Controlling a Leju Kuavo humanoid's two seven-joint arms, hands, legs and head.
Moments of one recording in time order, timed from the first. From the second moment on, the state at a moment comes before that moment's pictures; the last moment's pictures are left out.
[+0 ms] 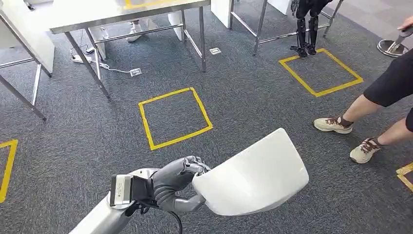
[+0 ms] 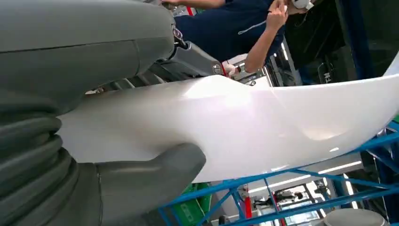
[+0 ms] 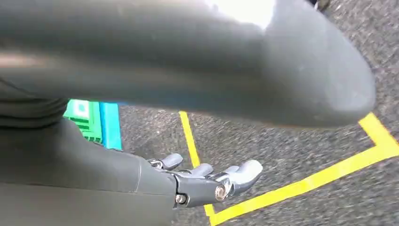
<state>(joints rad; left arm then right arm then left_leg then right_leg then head) -0.38 0.04 -0.72 -1.57 0.22 -0.56 -0.56 -0.06 0.00 -1.16 -0.20 1.07 0.17 0.00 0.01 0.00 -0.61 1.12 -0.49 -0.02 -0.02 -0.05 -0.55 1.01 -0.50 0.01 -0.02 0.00</state>
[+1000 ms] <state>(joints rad) -0.38 0.03 -0.73 -1.60 0.22 -0.56 -0.53 -0.06 0.00 -1.16 -0.20 1.08 0.17 -0.01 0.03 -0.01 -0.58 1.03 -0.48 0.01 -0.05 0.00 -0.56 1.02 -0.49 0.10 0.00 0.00</state>
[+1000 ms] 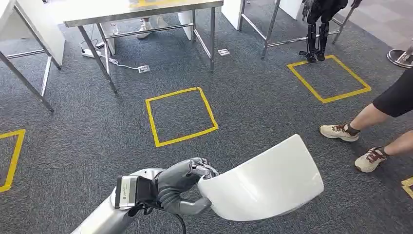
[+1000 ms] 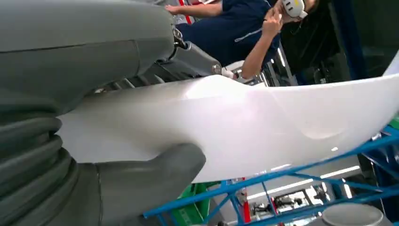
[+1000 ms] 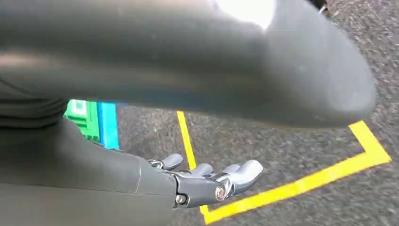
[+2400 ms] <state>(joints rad) -0.36 0.02 -0.73 -1.62 0.21 -0.57 -0.50 -0.06 0.01 -1.16 -0.20 1.08 0.18 -0.02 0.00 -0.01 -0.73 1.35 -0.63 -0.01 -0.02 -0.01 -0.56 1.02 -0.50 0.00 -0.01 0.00</state>
